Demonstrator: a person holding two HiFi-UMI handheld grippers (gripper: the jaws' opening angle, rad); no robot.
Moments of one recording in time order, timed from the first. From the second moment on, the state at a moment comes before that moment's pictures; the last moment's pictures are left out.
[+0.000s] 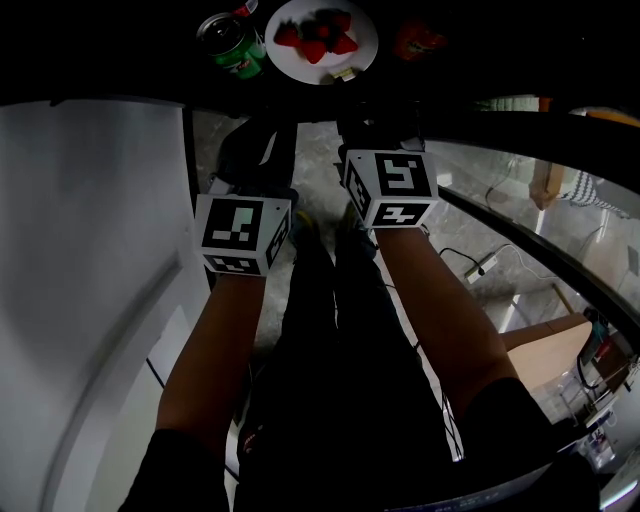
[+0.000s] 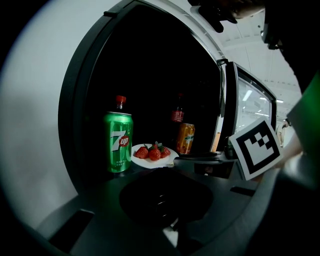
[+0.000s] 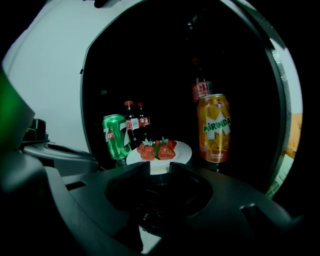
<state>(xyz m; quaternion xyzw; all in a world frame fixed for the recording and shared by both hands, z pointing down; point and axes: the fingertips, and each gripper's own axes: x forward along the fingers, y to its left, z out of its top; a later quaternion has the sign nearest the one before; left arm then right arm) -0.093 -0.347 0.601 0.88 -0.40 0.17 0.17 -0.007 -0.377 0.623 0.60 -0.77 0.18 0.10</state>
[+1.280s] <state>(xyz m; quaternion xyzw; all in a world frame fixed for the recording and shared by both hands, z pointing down) -0.092 -0.356 0.515 0.90 -0.41 0.13 0.11 0.007 -0.336 0.525 0.61 -0.78 0.12 0.08</state>
